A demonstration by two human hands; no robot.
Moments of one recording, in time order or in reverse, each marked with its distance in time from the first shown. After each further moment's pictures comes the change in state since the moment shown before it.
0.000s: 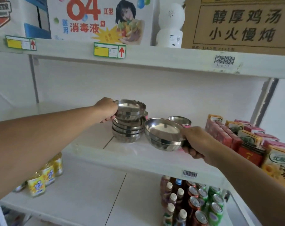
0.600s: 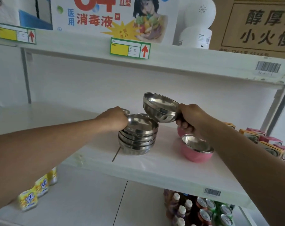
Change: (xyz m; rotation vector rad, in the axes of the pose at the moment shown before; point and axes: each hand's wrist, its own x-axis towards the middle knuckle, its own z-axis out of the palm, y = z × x) left_hand 0.047 -0.034 -0.005 0.269 -0.156 0.209; right_hand 0.097 -0.089 0.042 0.070 0.127 -0.042
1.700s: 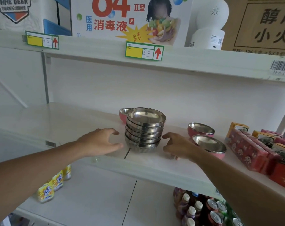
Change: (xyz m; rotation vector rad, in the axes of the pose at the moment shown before) left_hand -0.062 -0.107 0.008 0.203 -0.001 0.026; right_hand 0.003 0.082 0.066 -0.576 -0.269 -0.137
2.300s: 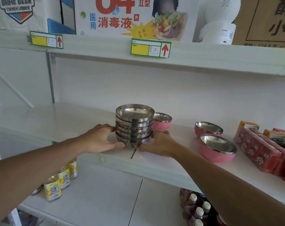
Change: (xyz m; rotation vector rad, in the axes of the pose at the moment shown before) left_hand 0.020 -0.032 -0.008 0.053 -0.015 0.179; right_hand 0.018 -0.057 0.048 -0.081 0.013 -0.304
